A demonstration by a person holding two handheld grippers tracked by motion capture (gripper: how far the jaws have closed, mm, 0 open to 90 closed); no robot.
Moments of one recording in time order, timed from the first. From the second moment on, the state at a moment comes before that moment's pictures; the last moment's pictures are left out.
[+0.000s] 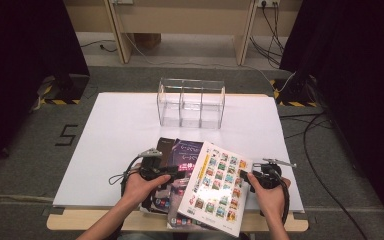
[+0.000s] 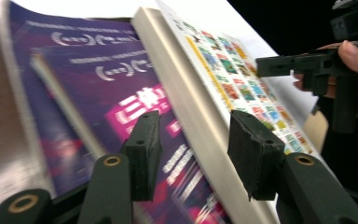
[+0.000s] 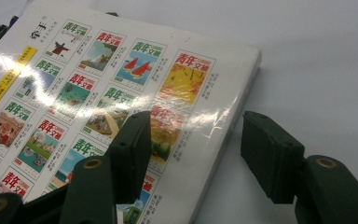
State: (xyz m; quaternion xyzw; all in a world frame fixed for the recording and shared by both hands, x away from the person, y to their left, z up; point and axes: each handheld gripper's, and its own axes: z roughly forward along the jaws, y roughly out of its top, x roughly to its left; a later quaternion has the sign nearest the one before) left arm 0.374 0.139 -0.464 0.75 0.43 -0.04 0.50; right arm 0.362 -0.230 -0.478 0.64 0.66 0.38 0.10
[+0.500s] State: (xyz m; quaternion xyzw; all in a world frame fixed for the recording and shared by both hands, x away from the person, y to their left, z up) left arm 0.392 0.101 -0.474 0.76 0.44 -0.09 0.47; right arm 0.361 -0.222 -0.479 0.65 0.65 0.37 0.10
